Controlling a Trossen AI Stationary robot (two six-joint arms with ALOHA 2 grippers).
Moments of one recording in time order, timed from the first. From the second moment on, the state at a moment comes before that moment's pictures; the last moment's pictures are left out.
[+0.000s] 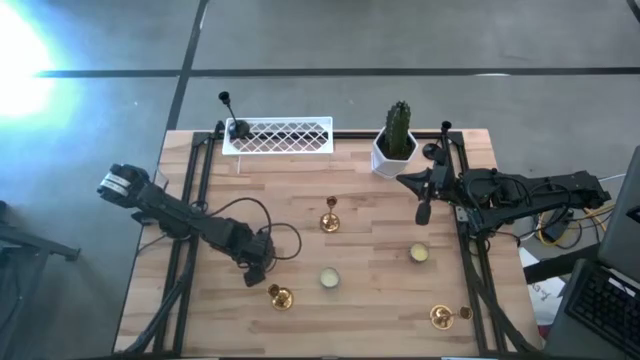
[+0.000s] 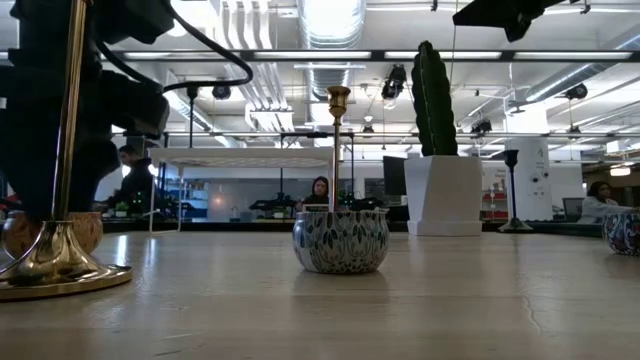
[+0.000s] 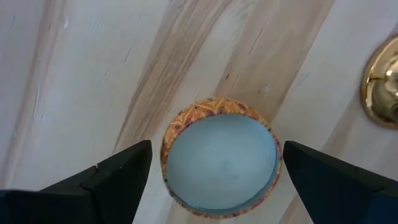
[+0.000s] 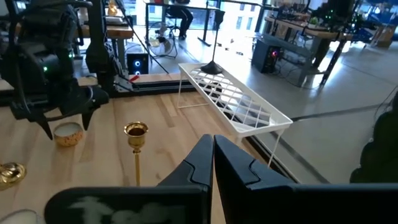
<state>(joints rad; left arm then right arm) -0.37 1.42 0.77 -0.69 0.01 -0.79 0.12 0.69 0.70 -0.23 0.50 0.02</state>
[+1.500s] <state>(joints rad) -0.36 1.42 0.68 -0.57 -0.01 -0.57 0.12 0.00 0.48 -0.47 0.29 -0.10</state>
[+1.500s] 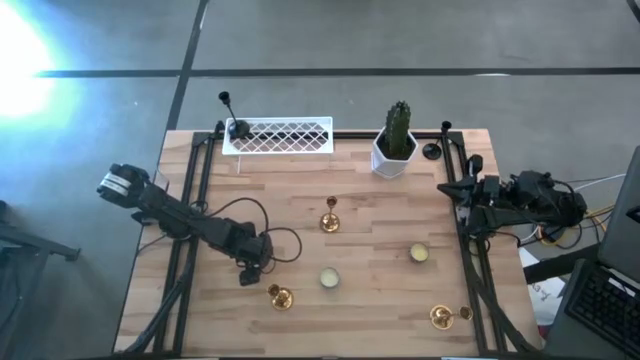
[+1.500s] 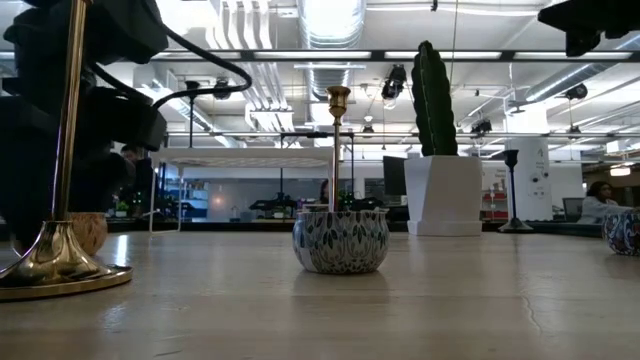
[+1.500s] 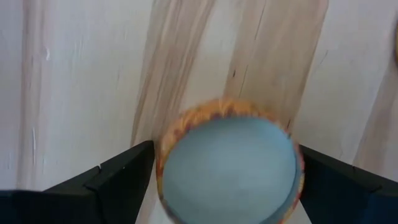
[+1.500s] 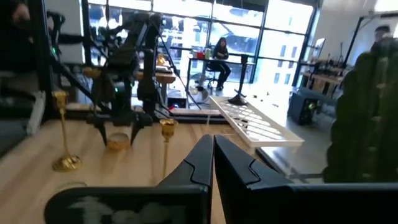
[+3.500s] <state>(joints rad) -0.31 1.42 0.69 -0.60 0.04 -0.62 0.12 0.29 0.48 -0.44 0.50 0.07</state>
